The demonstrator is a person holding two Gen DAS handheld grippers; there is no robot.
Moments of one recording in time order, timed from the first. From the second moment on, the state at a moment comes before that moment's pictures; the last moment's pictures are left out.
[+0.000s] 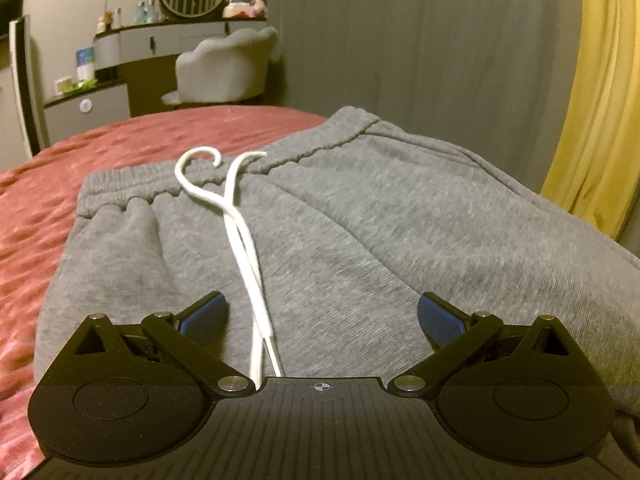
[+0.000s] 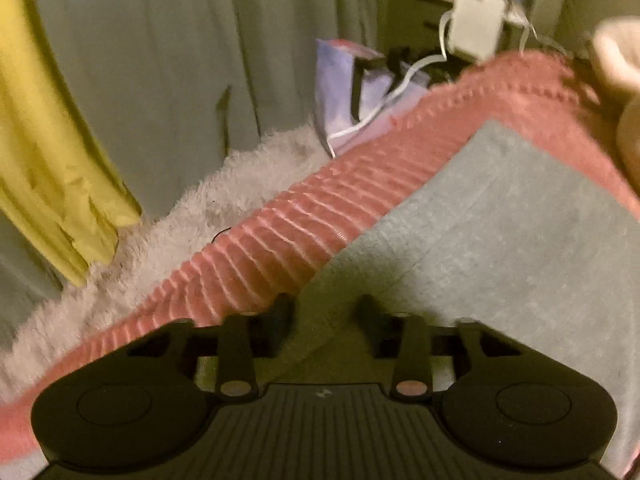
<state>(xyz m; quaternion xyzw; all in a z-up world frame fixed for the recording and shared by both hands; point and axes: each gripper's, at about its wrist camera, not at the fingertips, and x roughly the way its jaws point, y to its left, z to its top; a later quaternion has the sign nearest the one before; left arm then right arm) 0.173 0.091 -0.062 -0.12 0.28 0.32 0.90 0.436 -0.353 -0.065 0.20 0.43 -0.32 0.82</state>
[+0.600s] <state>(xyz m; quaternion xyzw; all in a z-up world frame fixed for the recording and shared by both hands) 0.152 0.134 -0.028 -0.25 0.23 0.23 0.91 0.044 -0.336 -0.067 0.28 0.35 -0.25 0.86</state>
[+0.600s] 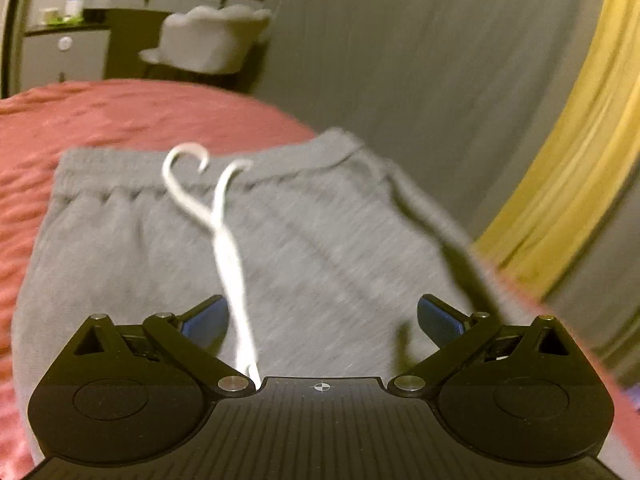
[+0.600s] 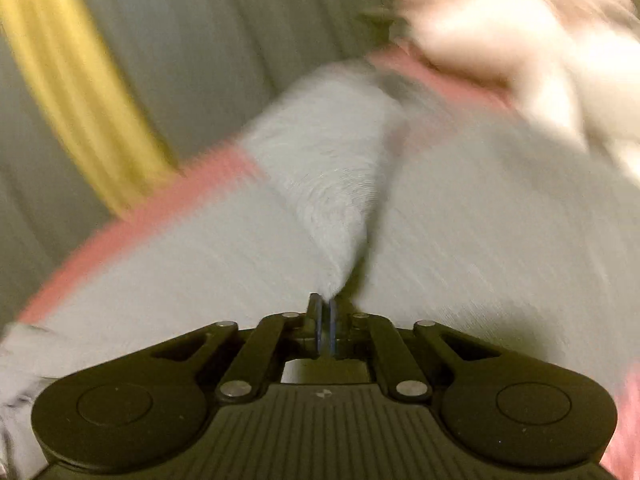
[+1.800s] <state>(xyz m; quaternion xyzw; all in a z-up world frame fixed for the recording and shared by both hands) 0.256 0.201 0.043 -0.30 0.27 -0.02 0.91 0.077 -0.426 -0.005 0.28 0.22 -0.29 0.89</state>
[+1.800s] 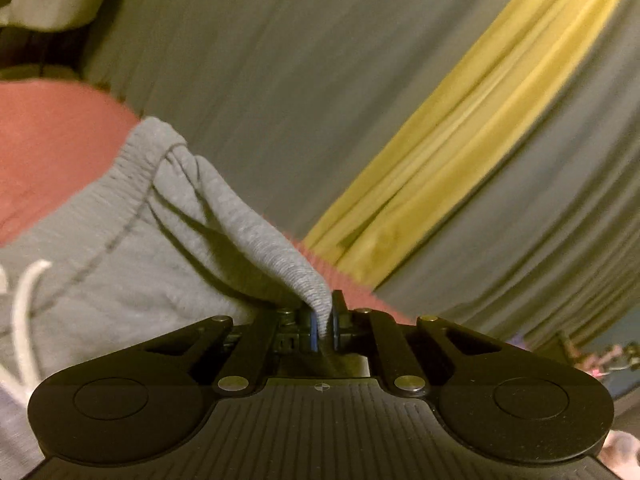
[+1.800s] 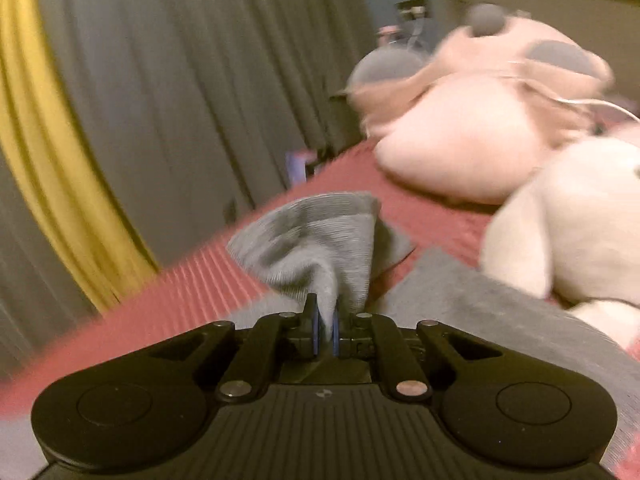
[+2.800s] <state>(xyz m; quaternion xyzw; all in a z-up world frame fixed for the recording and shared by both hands) 0.163 0.330 -0.026 -0.32 0.35 0.13 0.87 -0.015 -0.443 -0.070 0.37 0.30 -0.34 0.81</state>
